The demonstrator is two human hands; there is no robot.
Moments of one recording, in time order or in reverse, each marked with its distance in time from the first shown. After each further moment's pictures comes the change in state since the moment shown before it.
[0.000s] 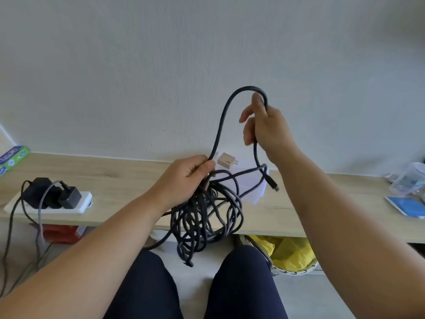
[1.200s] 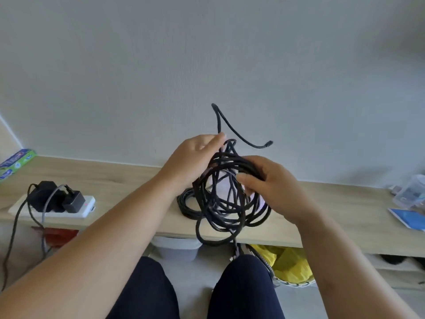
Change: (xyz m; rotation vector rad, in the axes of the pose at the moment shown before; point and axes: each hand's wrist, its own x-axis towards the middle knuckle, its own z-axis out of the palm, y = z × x) left_hand 0.023 0.046 -0.012 0.010 0.122 -0.129; right_hand -0.080 0.003 -0.008 -0.235 -0.311 -0.010
